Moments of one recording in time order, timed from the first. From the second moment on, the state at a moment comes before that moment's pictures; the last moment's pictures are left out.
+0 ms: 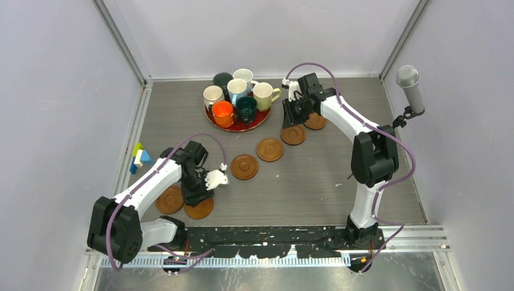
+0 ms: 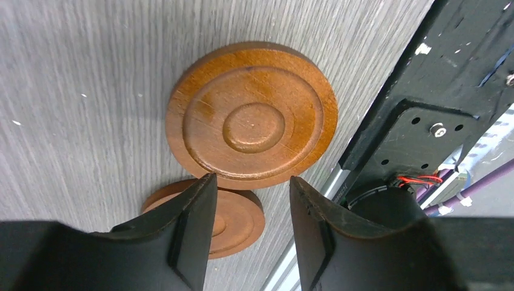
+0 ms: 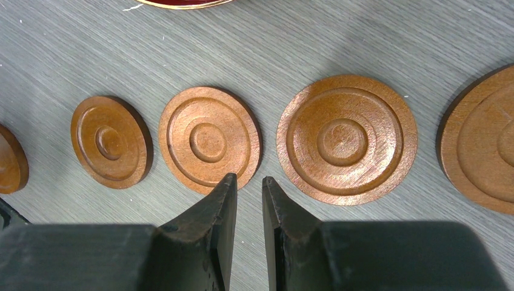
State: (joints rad) left arm -0.37 1.20 0.77 -1.11 0.22 0.93; right arm 0.35 1.92 1.59 -0.66 -0.36 -0.01
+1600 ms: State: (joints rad) left arm -0.47 1.52 0.85 -0.81 0.05 0.70; right arm 0.35 1.93 1.61 -0.66 -0.33 -0.02
